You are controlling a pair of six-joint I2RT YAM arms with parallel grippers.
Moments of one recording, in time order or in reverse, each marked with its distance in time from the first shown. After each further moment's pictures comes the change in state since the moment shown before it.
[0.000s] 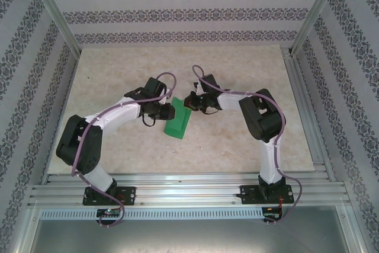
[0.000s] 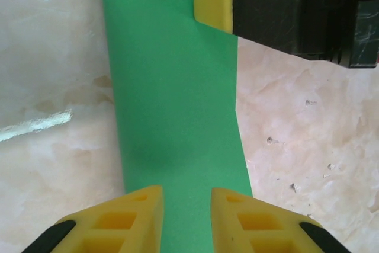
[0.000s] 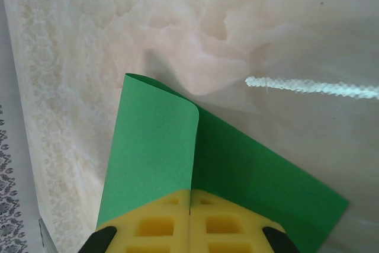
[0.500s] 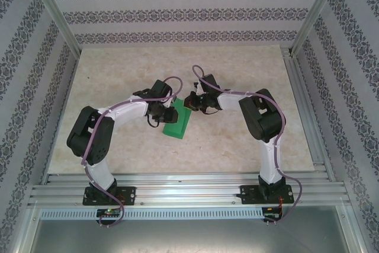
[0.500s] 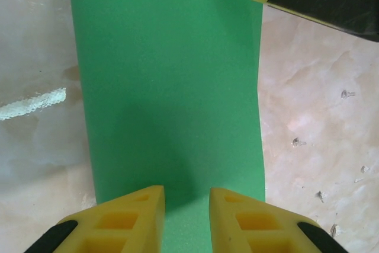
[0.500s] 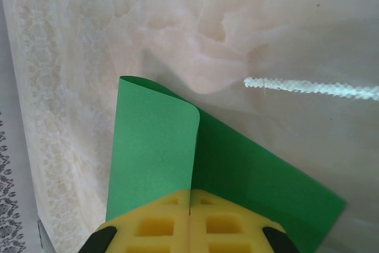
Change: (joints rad) left arm -0.019 0.121 0.026 0.001 0.013 0.009; right arm 0.000 0.000 0.000 -0.001 0.004 0.000
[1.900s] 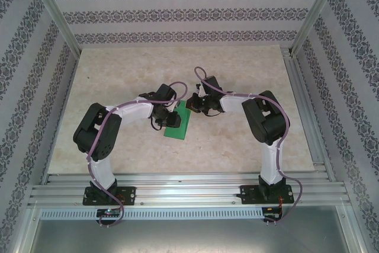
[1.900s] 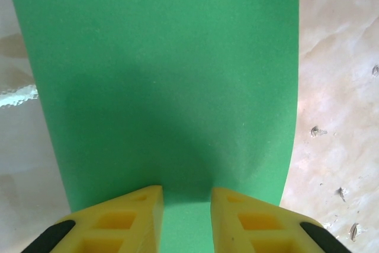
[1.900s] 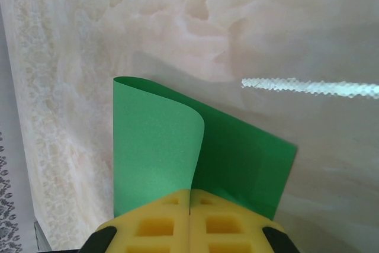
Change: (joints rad) left arm -0.033 0.064 0.000 0.004 0.014 0.011; right arm -0.001 -0.057 -0.072 0.018 0.024 0.005
